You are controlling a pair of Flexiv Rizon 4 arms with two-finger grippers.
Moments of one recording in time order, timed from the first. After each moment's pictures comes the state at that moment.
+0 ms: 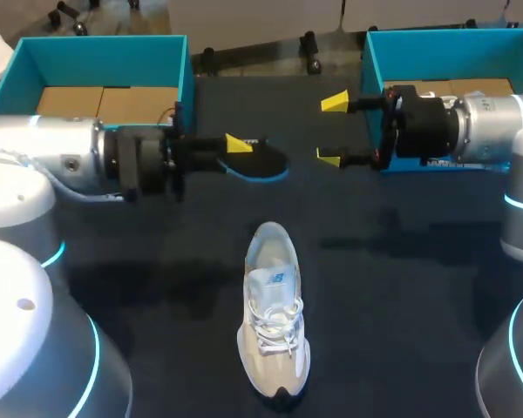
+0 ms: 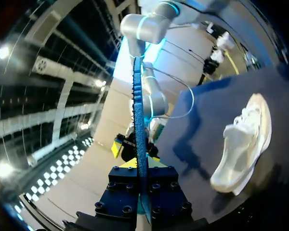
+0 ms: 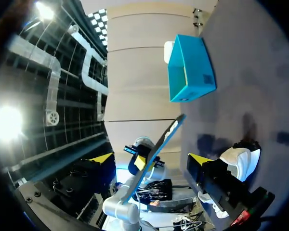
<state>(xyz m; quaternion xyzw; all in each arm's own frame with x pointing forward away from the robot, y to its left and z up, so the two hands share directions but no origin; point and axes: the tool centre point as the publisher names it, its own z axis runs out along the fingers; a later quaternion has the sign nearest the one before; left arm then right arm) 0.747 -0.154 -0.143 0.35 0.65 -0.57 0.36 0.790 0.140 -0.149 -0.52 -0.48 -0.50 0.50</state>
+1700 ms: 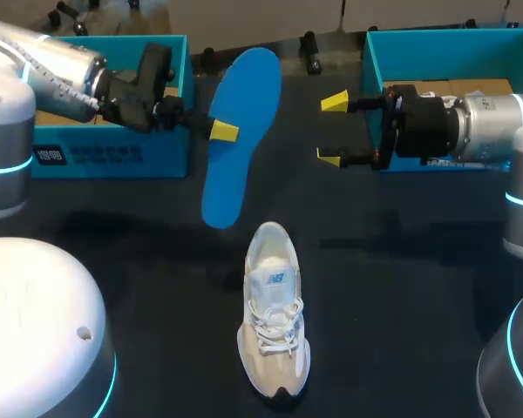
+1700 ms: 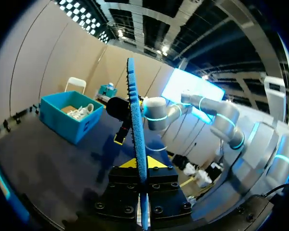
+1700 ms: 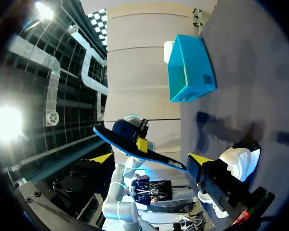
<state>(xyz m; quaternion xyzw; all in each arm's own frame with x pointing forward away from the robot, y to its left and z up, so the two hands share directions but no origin) 0.767 -0.137 -0.140 -0.14 0.77 -0.57 -0.23 0.790 0.140 -0.149 -0.52 -0.48 -0.50 0.50</state>
